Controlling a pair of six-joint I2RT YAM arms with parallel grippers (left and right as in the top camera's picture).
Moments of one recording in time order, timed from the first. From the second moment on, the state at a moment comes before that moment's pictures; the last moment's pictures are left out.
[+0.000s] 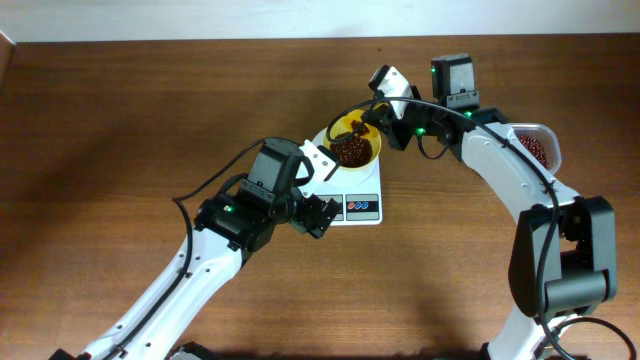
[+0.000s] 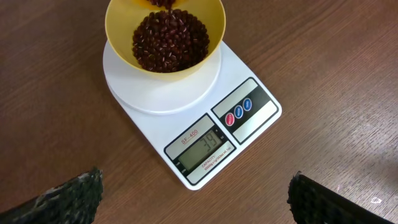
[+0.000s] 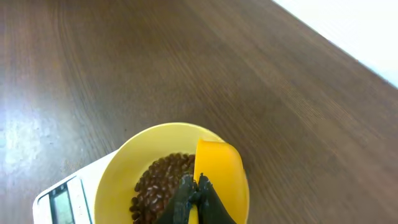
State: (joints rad) left arm -0.50 1.33 1.00 -0.56 0.12 0.16; right arm 0.19 1.92 1.39 -0.29 -0.74 -0.54
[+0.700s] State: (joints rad) left arm -0.50 1.33 1.00 -0.56 0.12 0.16; right arm 0.19 1.92 1.39 -0.31 -0.84 -0.54
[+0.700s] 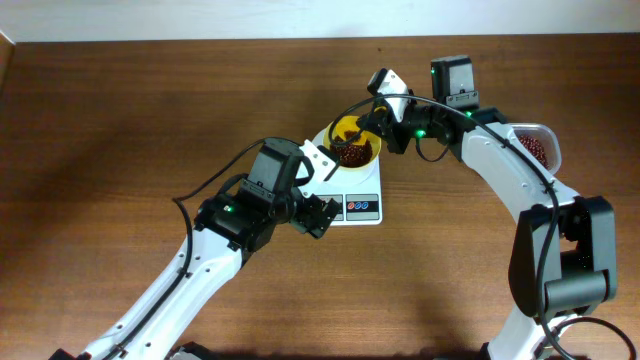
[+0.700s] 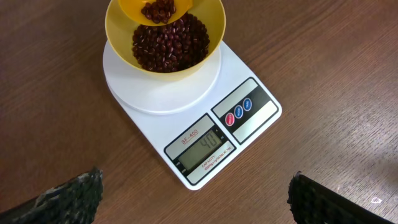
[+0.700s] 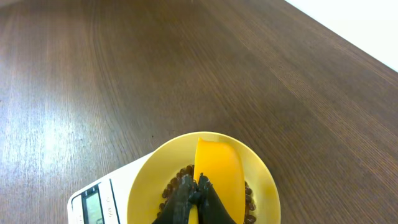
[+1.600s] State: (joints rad) left arm -0.50 1.33 1.00 -0.56 0.12 0.16; right arm 0.19 1.92 1.39 -0.31 -0.91 -0.78
